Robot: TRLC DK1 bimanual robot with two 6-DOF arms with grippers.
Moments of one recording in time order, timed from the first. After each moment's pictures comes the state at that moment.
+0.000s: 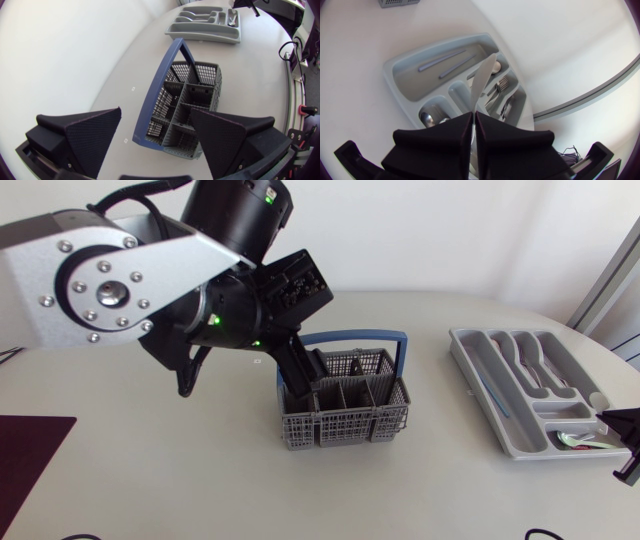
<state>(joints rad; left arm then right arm) -0.79 1.49 1.25 -0.48 -0.18 0.52 -1.00 1.49 0.67 -0.14 -0.80 -1.70</state>
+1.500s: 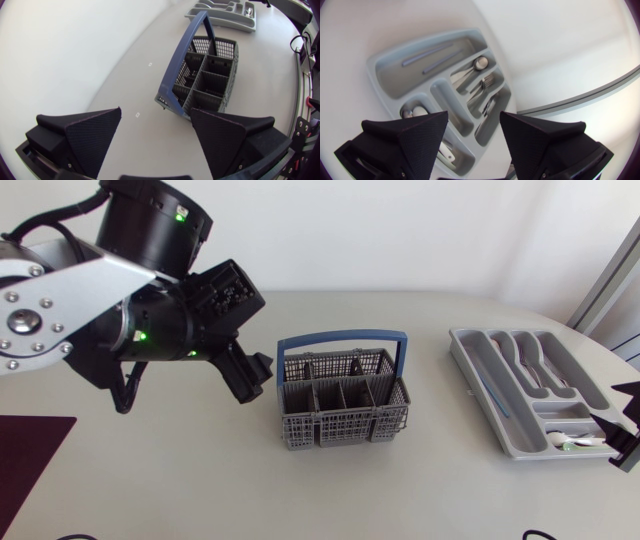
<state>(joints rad) -0.66 1.32 1.09 -0.49 -0.21 0.51 -0.91 1.39 0.62 0.02 -0.67 -1.60</state>
